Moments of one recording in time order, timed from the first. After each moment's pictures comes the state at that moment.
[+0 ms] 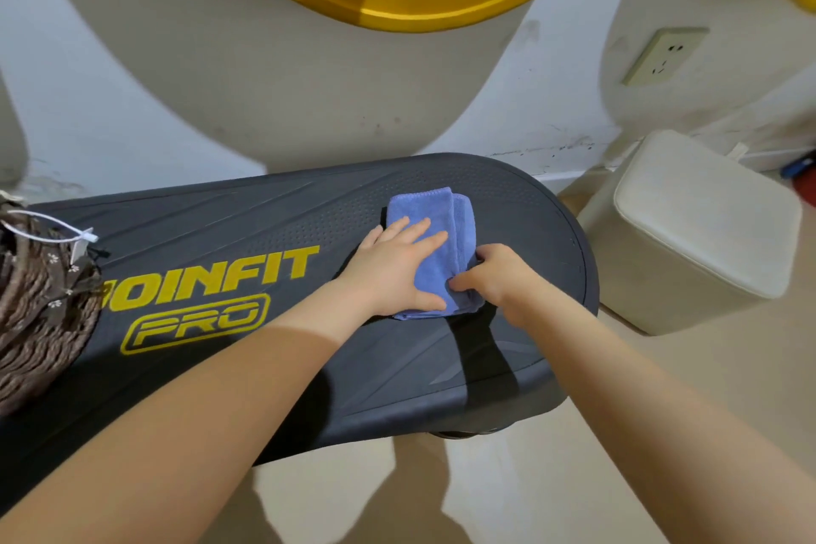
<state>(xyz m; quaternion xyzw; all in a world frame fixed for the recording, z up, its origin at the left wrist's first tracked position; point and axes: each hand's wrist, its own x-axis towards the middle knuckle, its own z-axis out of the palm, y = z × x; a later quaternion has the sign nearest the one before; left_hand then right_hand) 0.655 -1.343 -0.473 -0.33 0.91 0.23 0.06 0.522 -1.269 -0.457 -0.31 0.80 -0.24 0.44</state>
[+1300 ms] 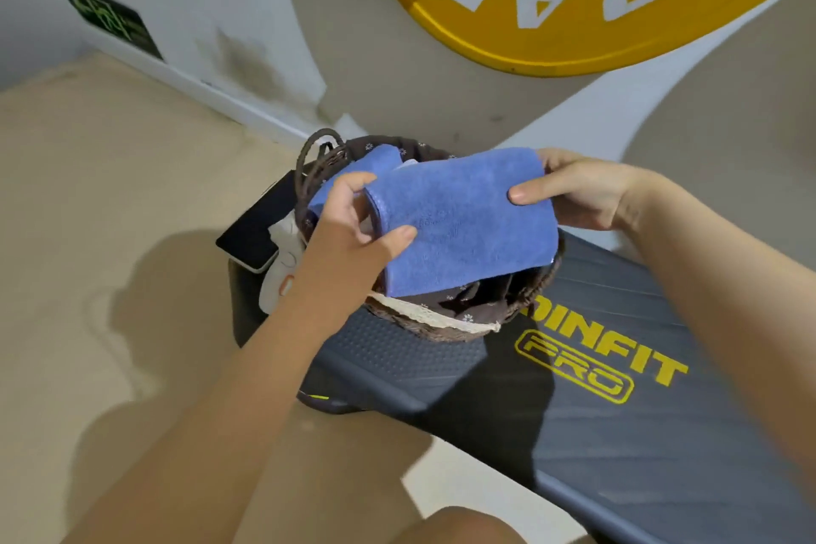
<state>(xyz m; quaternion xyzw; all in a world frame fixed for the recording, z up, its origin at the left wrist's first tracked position) 1.093 -1.339 -0.371 -0.54 0.43 0.47 -0.55 0.888 -1.479 -0.339 -0.60 0.34 -0.06 0.72</state>
